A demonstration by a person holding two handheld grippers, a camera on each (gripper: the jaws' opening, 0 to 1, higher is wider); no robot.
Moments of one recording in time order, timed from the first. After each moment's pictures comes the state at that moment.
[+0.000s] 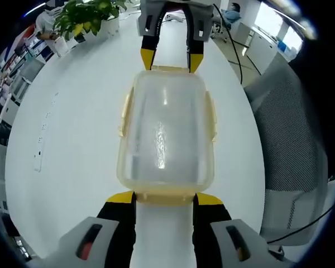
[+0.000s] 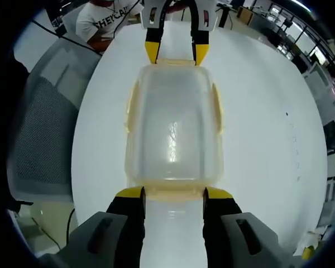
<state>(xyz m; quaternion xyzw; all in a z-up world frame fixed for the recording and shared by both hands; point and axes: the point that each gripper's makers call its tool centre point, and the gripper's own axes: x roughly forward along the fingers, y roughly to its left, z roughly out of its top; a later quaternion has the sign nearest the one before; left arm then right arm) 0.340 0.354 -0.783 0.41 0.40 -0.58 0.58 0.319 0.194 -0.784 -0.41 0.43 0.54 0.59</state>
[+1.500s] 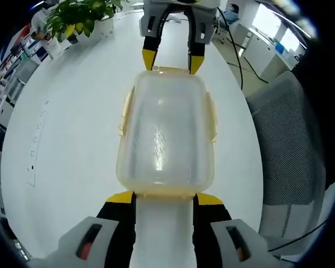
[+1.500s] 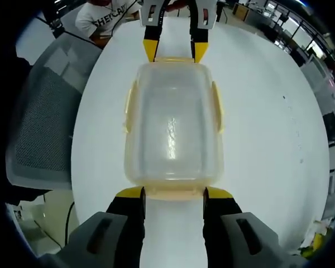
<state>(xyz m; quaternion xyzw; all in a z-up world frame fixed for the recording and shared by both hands) 0.335 0.321 -0.790 0.41 0.41 -0.59 0.56 0.310 0.161 -0.793 -0.40 0.44 0.53 0.60</state>
